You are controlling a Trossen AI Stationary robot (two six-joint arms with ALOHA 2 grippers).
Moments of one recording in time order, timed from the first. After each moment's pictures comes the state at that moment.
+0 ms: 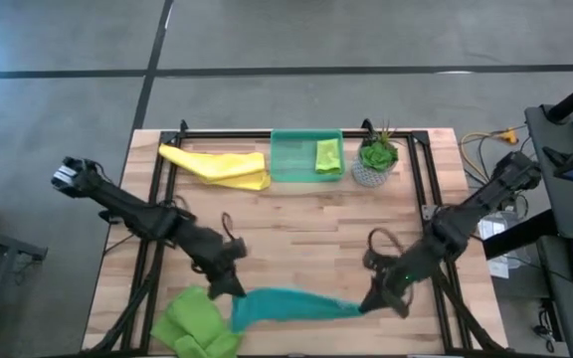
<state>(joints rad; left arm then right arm) -0.44 1.25 1.01 -0.32 0.28 -1.09 0.66 1.24 1.02 -0.25 -0.06 1.19</state>
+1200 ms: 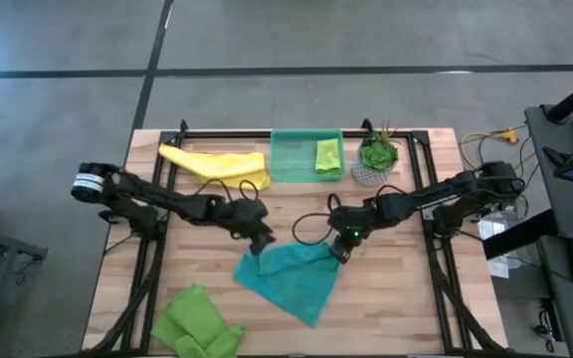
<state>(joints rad) -0.06 1.45 0.68 0.12 0.05 -0.66 0.12 1.50 0.82 -0.36 -0.20 0.80</state>
